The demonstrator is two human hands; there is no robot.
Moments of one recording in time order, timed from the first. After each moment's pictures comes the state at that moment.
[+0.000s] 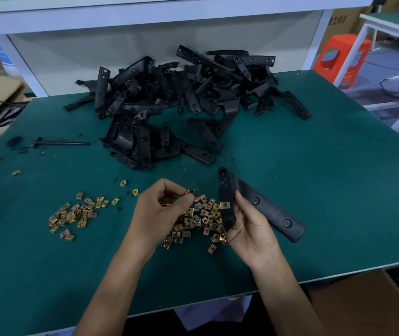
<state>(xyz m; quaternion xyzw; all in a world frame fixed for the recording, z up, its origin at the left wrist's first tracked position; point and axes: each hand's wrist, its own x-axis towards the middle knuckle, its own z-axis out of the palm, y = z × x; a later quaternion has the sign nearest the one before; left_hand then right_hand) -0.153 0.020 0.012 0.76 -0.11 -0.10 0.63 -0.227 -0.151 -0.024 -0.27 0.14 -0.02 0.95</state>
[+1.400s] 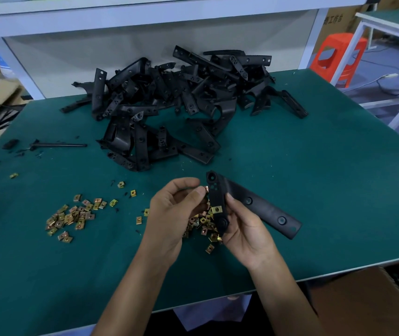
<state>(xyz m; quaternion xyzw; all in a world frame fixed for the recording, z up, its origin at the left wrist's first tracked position) -0.175 -0.015 0.026 0.57 -0.02 -0.17 0.80 -0.228 -0.145 -0.021 -0.29 0.14 0.01 0.94</state>
